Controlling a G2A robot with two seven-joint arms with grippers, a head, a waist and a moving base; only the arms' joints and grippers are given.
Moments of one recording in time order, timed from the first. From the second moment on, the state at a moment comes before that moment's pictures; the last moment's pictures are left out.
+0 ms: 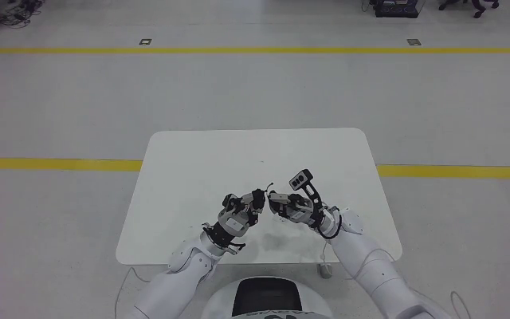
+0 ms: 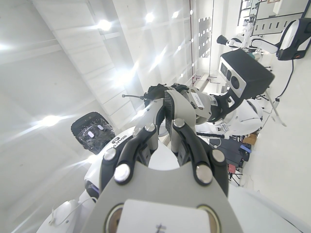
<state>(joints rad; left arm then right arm) 1.61 -1.19 -0.99 -1.60 -1.24 -0.24 -0.81 -1.29 -1.36 1.08 -0.99 0.96 -0.34 1.39</state>
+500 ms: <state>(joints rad) 1.61 -1.19 -0.99 -1.60 -1.24 -0.24 -0.81 -1.29 -1.37 1.08 -0.98 0.96 -0.34 1.39</state>
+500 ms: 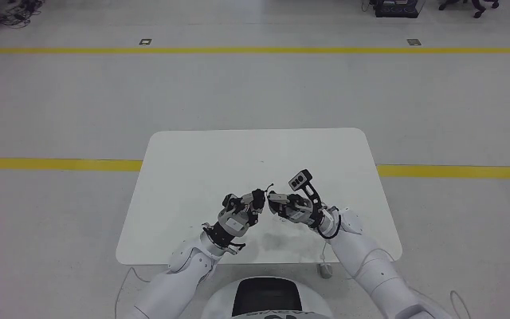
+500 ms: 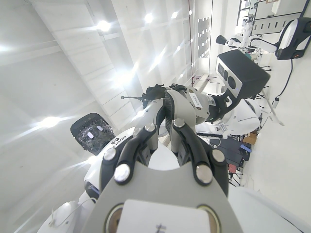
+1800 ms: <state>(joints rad) 1.61 -1.19 -0.99 -1.60 -1.24 -0.24 -0.81 -1.29 -1.37 1.07 -0.96 0.95 -0.34 1.39</state>
